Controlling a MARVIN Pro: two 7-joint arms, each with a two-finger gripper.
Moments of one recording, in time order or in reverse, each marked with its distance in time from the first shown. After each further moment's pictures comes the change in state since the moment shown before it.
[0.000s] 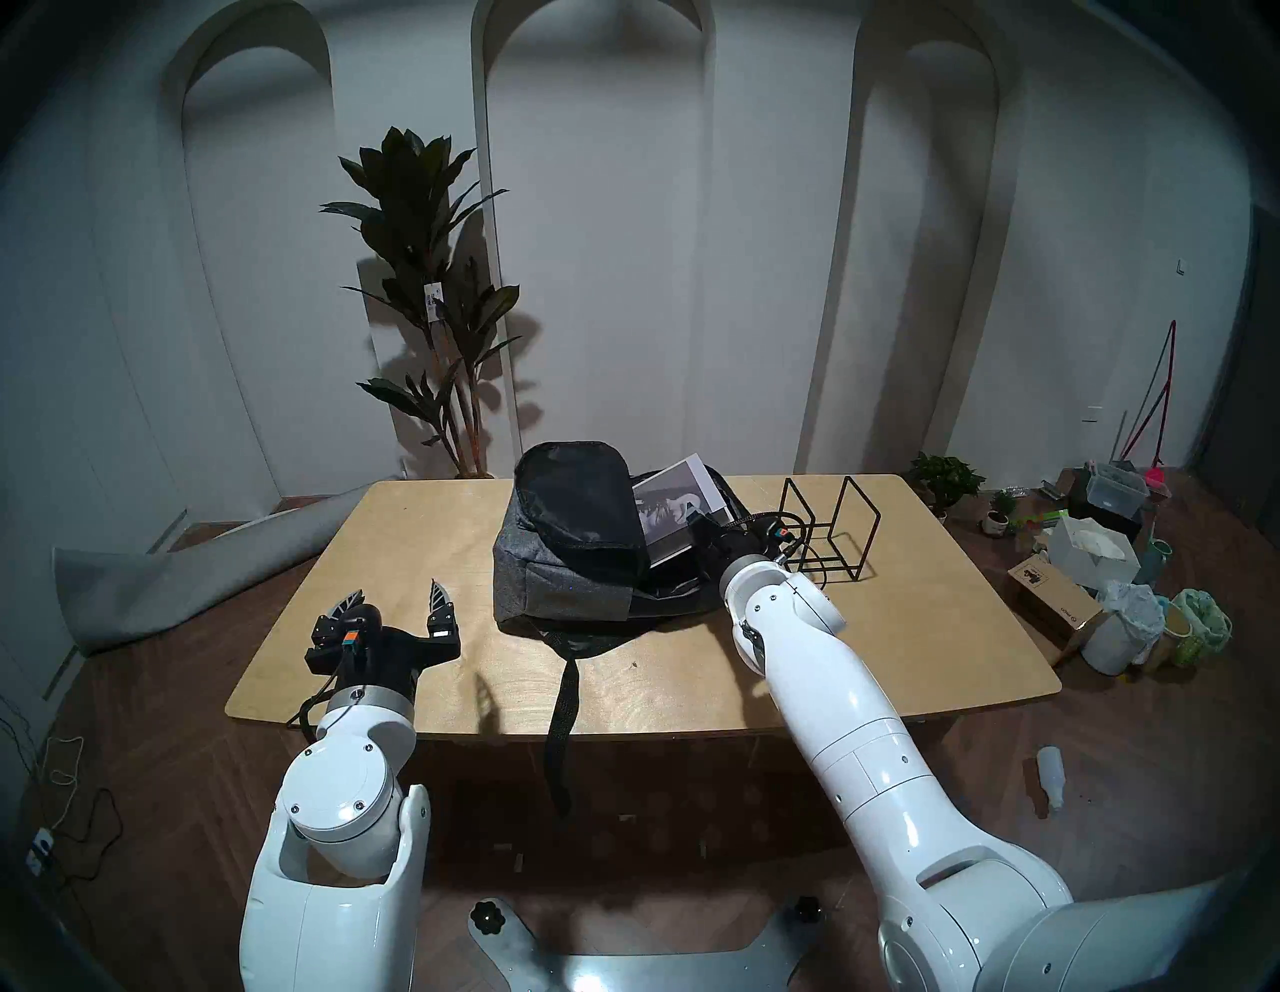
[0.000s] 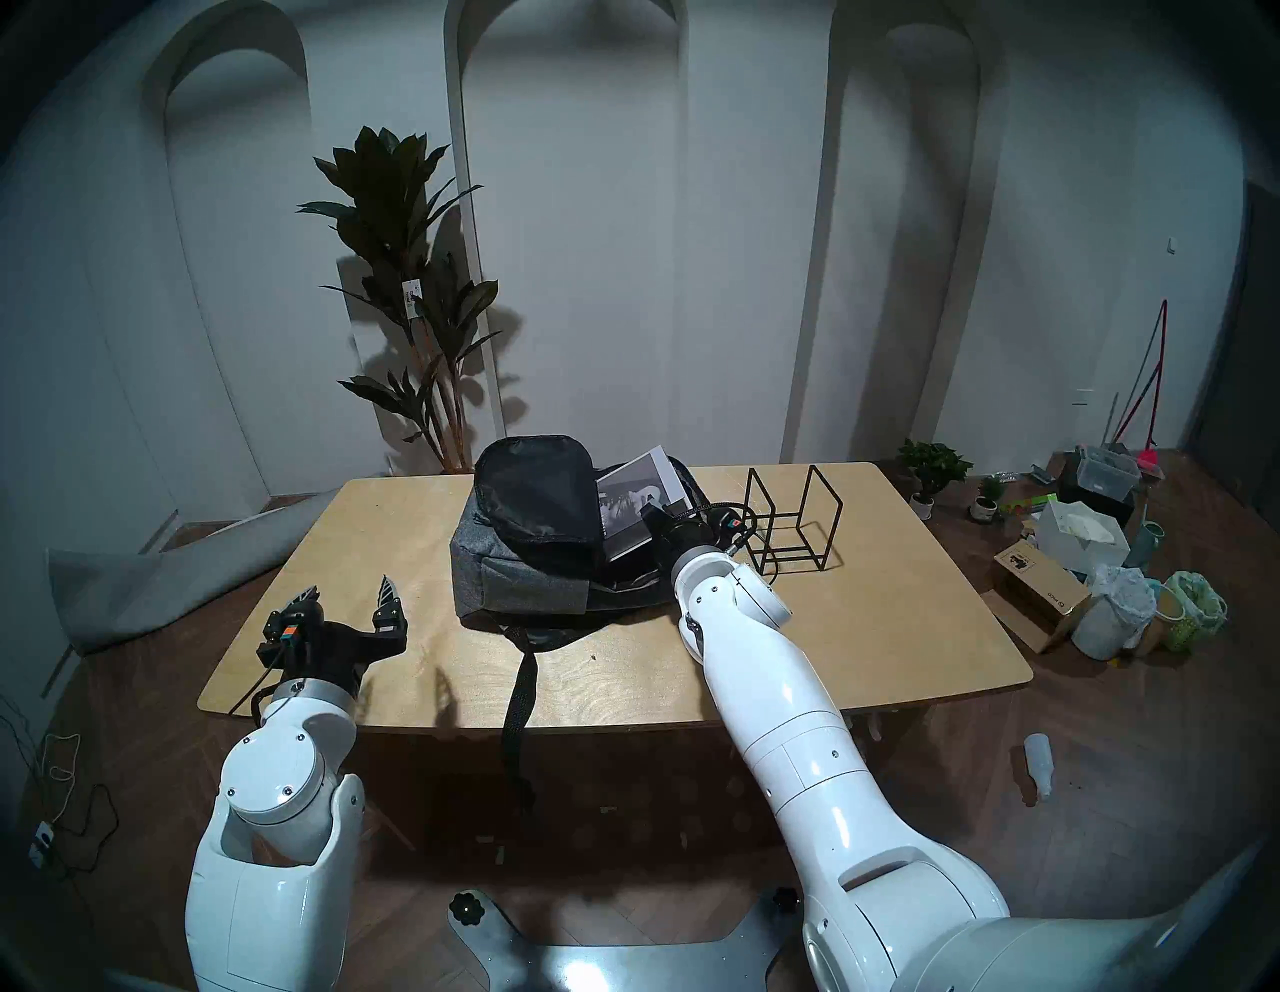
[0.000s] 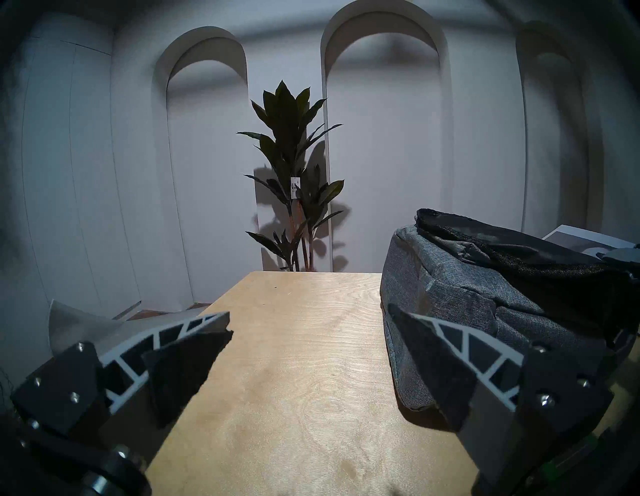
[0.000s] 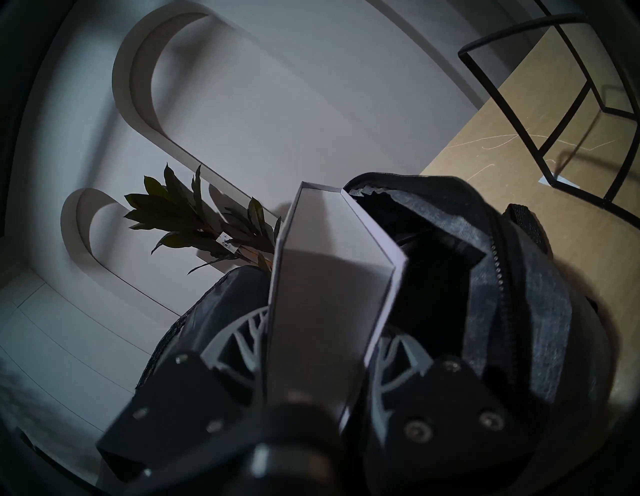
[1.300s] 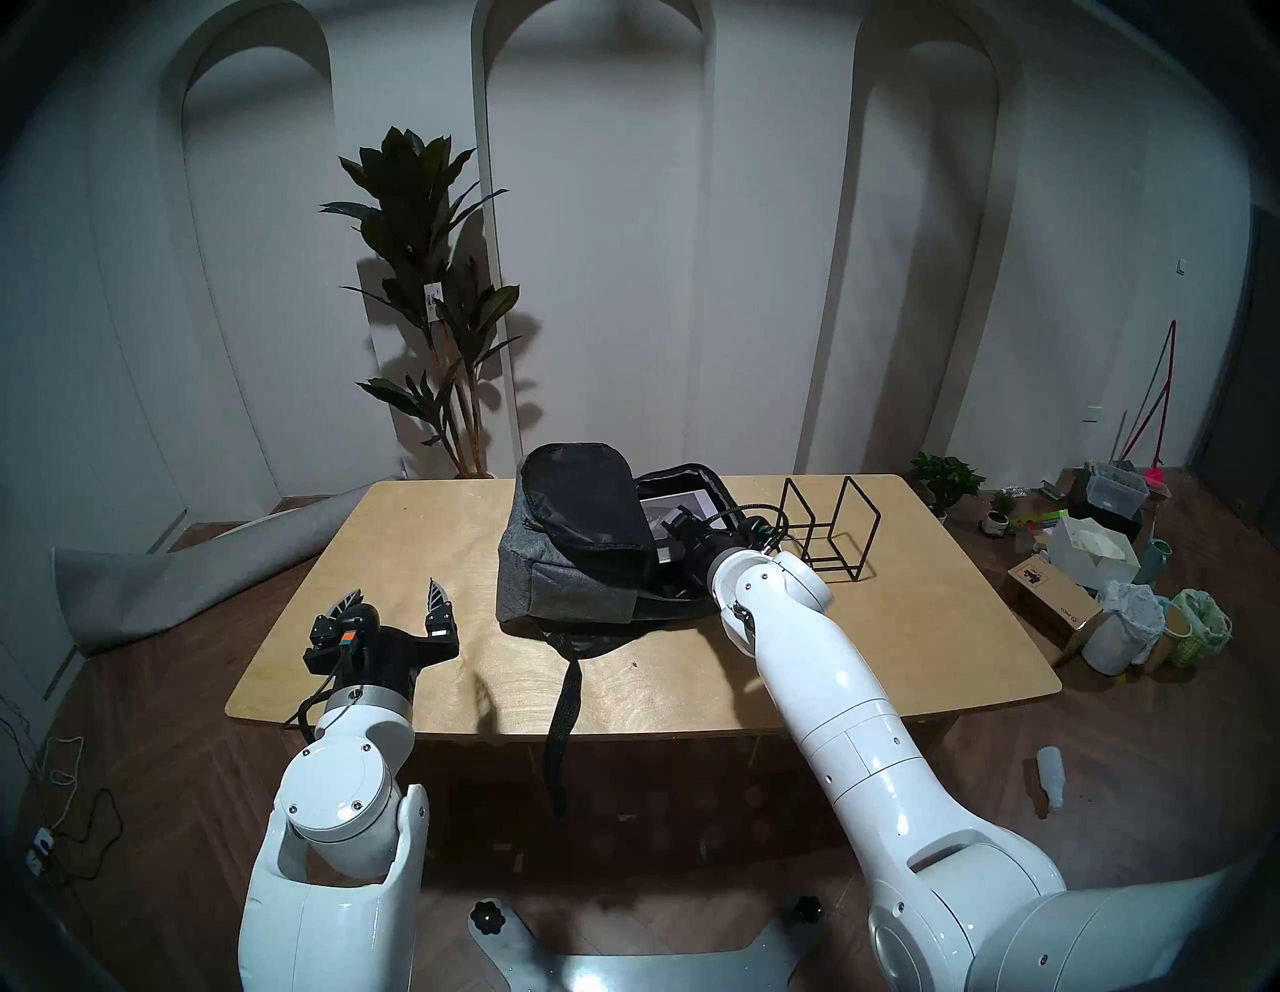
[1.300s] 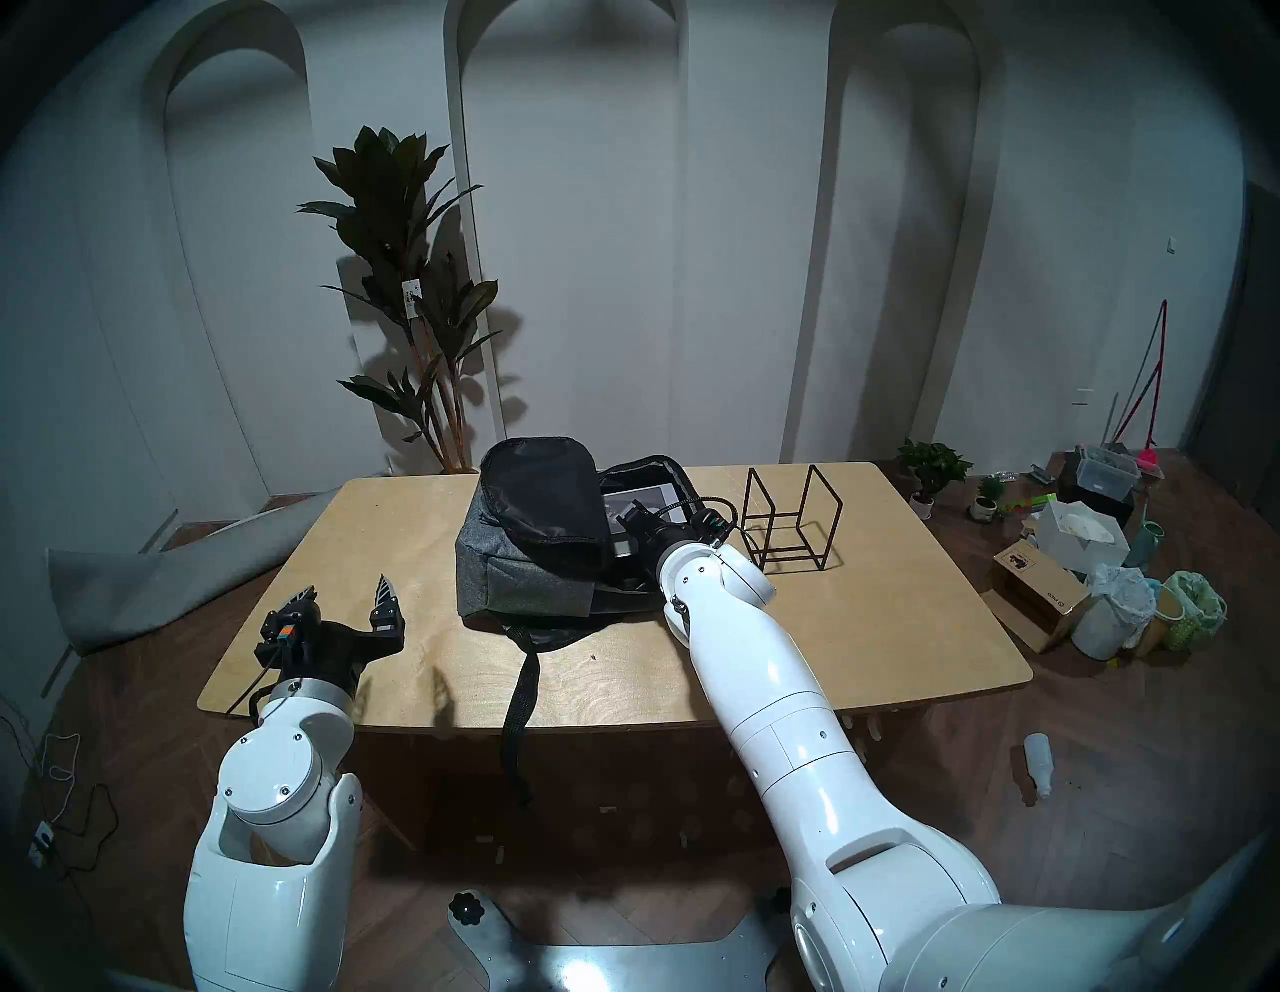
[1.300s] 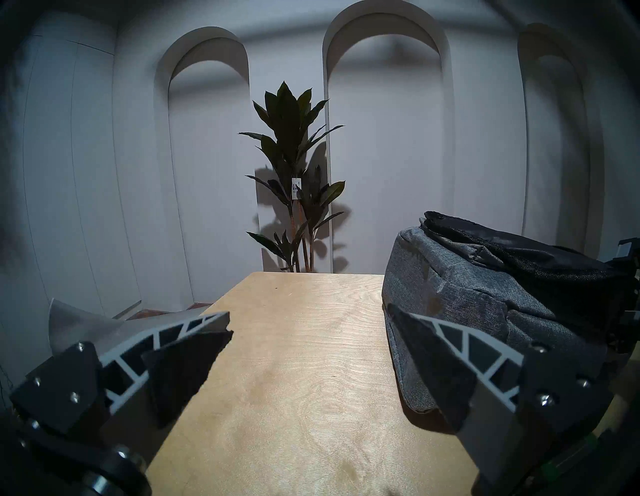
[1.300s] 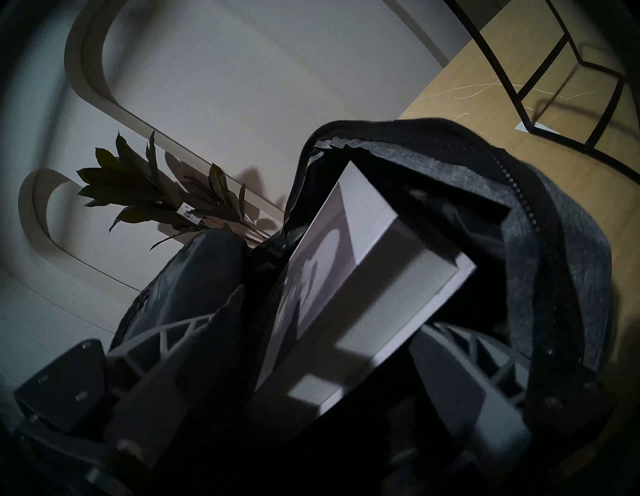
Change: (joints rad) left arm 0.000 0.001 0.003 -0.003 -0.006 -0.002 0.001; right arm 0.038 -0.018 0.001 -0.038 0.066 0.133 -0.210
